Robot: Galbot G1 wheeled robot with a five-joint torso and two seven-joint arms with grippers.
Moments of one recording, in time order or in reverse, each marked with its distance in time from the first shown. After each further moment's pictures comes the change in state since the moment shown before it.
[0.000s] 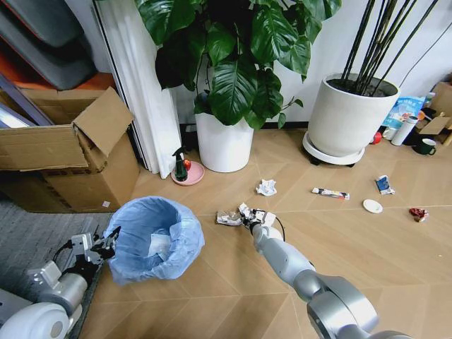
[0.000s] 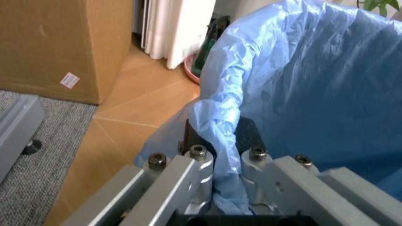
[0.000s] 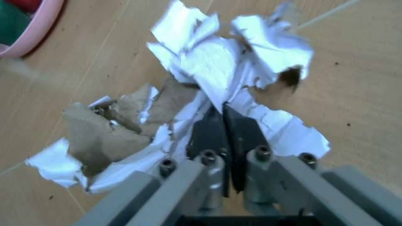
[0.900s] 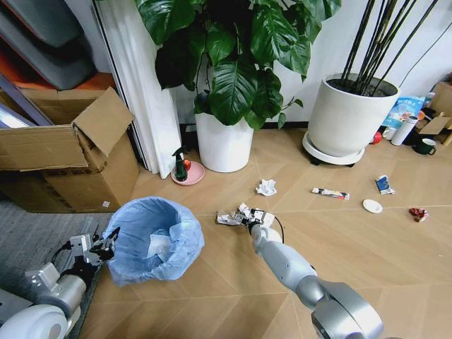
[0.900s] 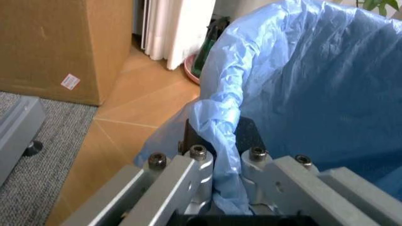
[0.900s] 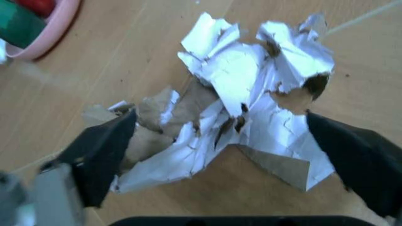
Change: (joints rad) left arm 0.000 0.003 -0.003 -0.001 0.000 0.000 0.002; right arm -0.023 -0.010 -0.044 0.062 0.023 0.019 0.027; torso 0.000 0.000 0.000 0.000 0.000
